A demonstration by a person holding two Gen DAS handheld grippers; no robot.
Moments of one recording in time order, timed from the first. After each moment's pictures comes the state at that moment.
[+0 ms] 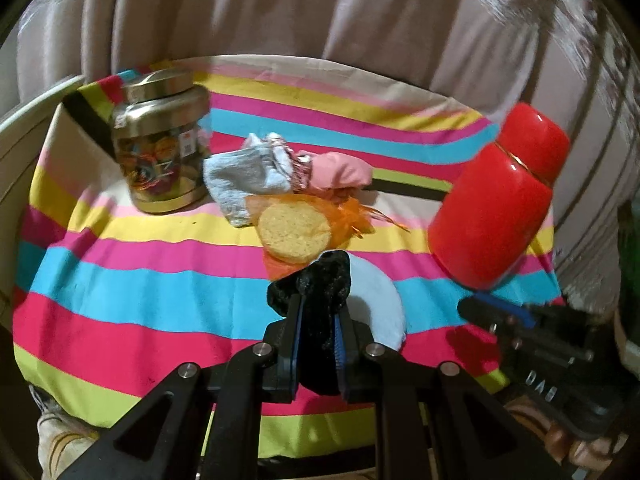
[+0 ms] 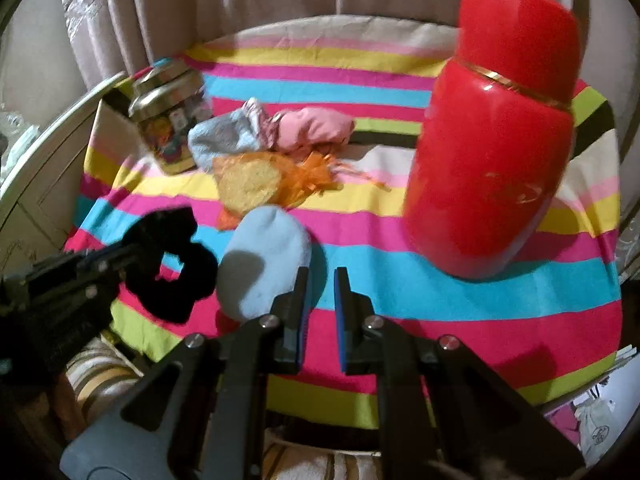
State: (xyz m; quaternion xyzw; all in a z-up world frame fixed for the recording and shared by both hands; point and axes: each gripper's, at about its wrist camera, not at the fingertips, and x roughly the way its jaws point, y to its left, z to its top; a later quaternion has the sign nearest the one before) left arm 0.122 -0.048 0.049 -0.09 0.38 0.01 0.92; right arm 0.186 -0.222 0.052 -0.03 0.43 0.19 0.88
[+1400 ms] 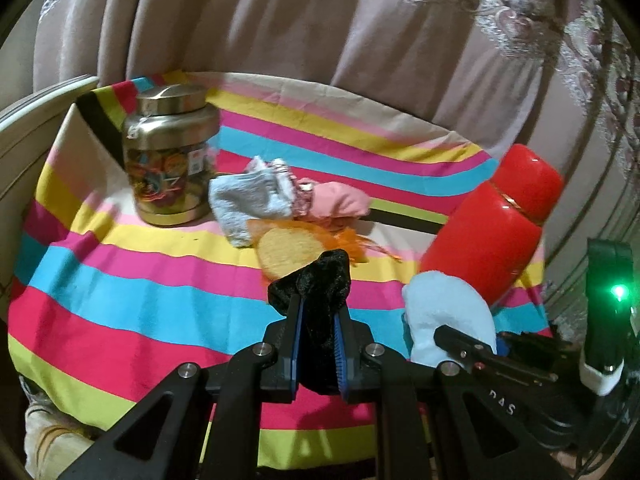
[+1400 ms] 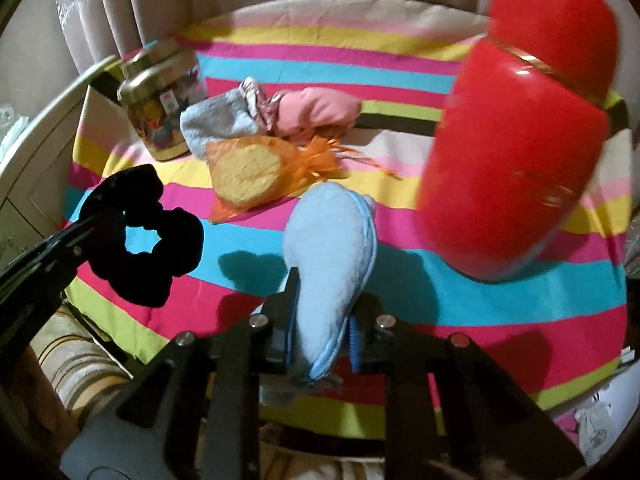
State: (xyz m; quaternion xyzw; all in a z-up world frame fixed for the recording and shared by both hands) left arm 0.118 -0.050 0.063 -0.13 0.34 0.00 0.93; right arm 0.193 -0.220 0.044 -0.03 0.45 0.18 0.88
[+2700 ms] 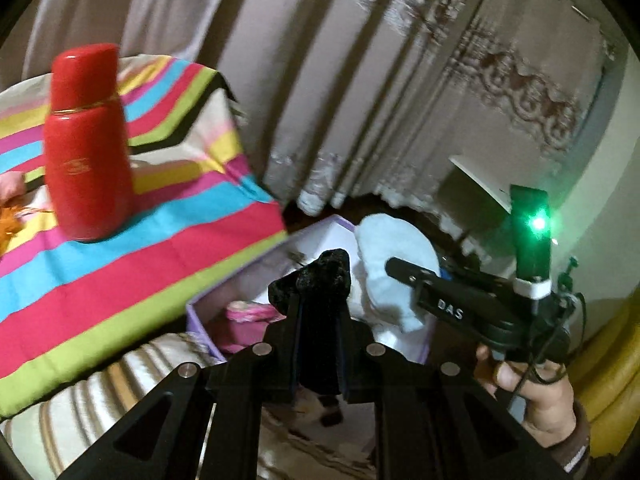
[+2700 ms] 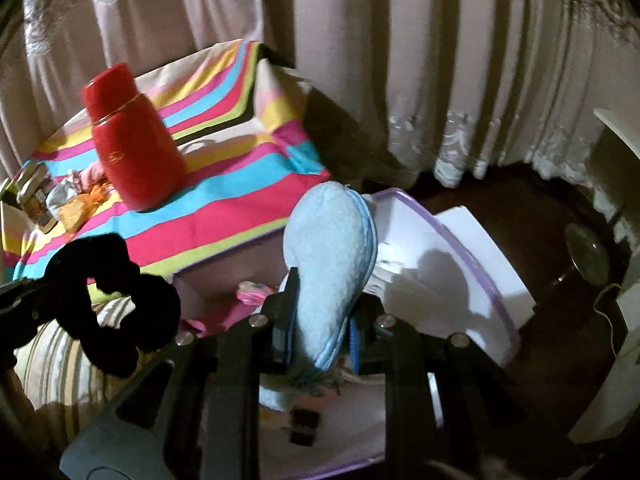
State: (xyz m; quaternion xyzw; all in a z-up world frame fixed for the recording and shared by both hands) left arm 0.028 -0.349 0.090 -0.03 0.40 -0.39 0.83; right arm 0.022 -0.549 0.087 0.09 0.42 -0.10 0.90
